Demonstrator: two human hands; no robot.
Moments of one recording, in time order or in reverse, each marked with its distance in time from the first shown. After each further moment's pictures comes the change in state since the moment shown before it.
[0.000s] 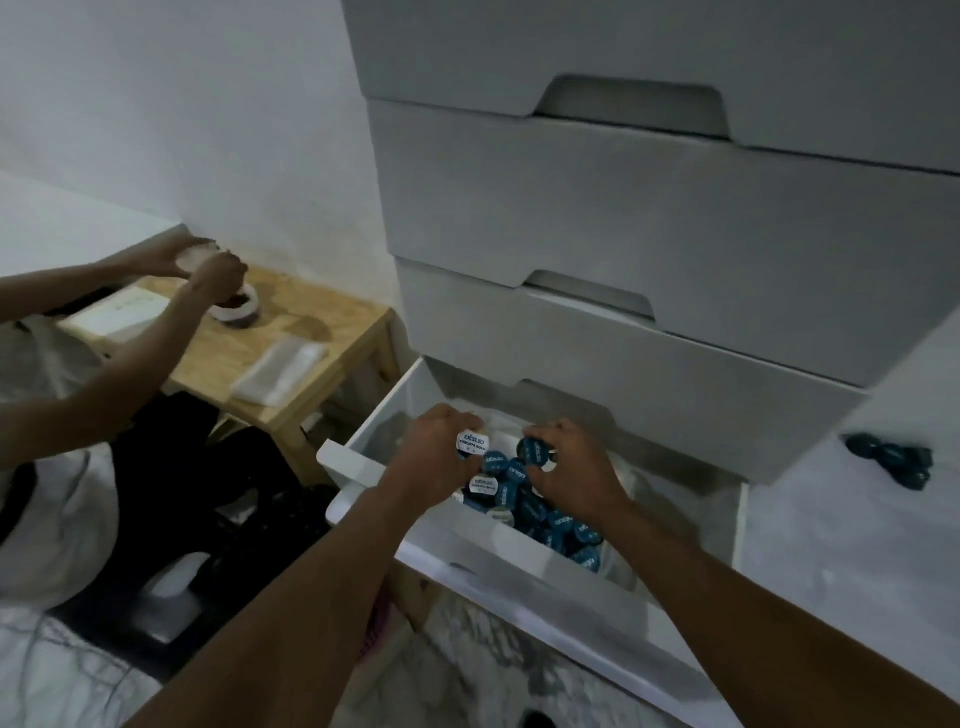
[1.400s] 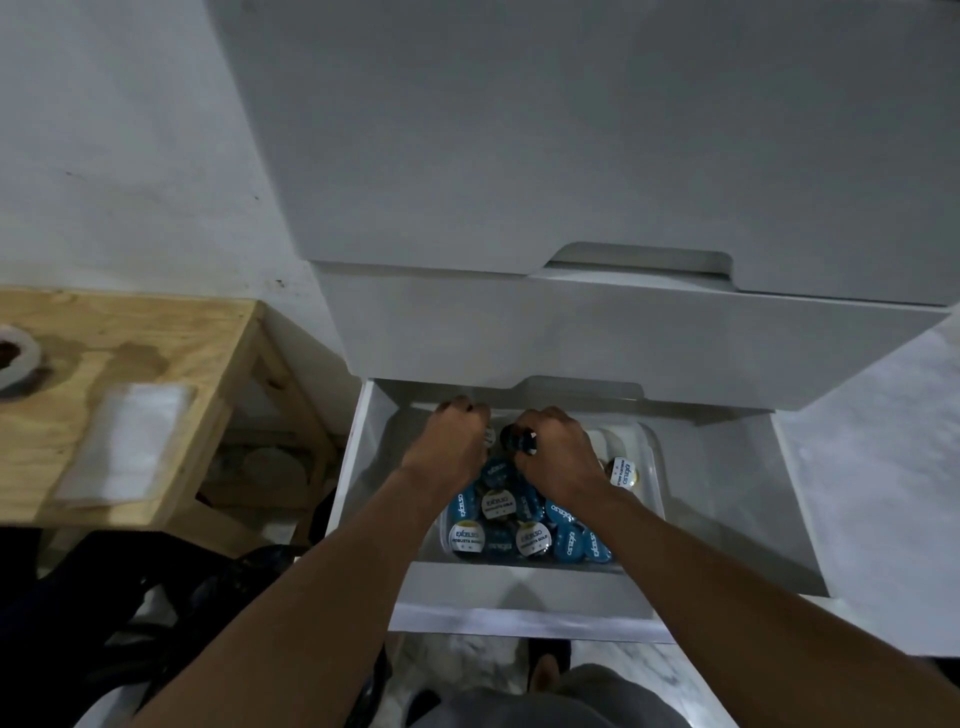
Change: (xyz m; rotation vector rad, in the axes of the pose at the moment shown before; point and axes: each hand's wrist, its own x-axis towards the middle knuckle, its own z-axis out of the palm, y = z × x) left_hand 0.116 -0.054 0.056 0.209 -0.396 0.437; right_hand 0.059 0.000 0.070 -0.161 0.085 0.449
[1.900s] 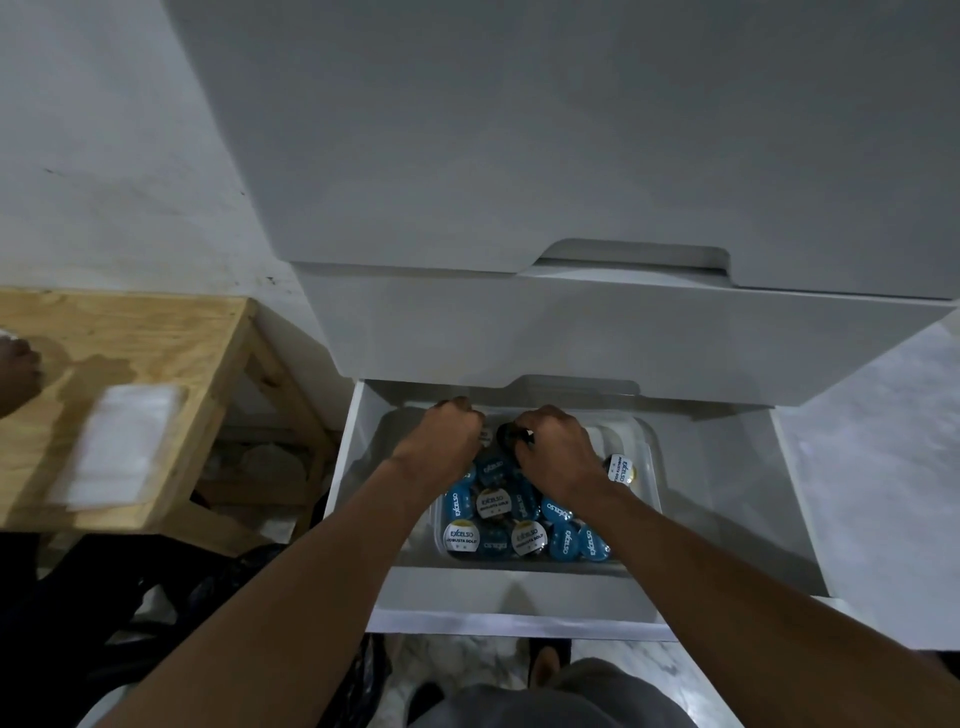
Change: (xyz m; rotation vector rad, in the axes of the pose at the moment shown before) left_hand 0.008 -0.006 -0.002 0.114 -0.086 0.088; right_hand 0.003 0.002 -0.003 -0.012 0.001 -0.008
